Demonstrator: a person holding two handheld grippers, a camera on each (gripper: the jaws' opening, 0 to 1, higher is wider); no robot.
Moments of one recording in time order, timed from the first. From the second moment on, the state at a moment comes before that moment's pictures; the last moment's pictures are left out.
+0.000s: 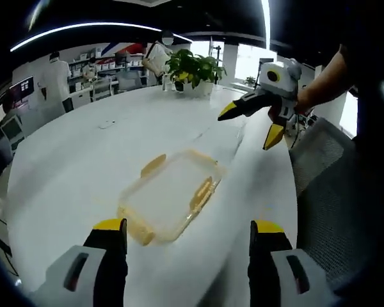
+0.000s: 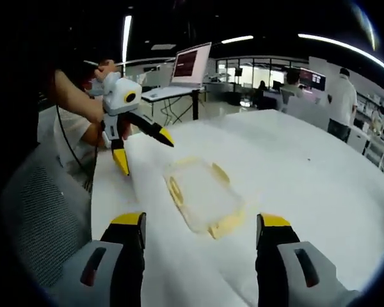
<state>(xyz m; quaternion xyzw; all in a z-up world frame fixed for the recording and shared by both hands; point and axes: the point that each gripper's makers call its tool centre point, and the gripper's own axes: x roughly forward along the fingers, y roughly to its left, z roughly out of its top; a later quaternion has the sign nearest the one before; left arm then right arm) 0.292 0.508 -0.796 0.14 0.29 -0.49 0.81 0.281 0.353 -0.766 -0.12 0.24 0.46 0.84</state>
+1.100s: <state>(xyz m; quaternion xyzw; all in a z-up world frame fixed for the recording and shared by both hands) 0.335 0.533 -0.832 0.29 0.33 -0.55 0.71 0.308 0.355 -0.806 -0.22 0.32 0.52 0.76</state>
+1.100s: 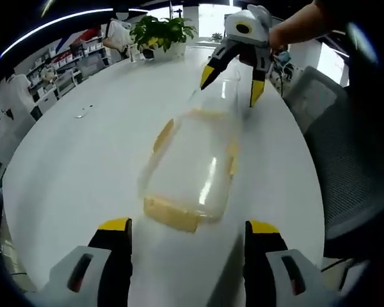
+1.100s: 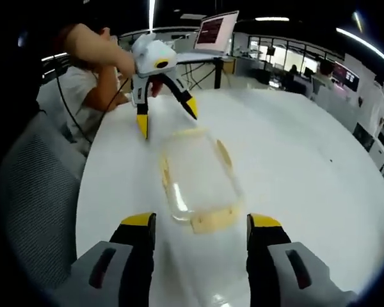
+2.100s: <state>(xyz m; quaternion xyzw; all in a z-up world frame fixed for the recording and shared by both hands) 0.352 0.520 -0.845 0.37 0.33 -0.61 0.62 0.325 0.357 -0.843 -0.35 0.39 0.55 0.65</state>
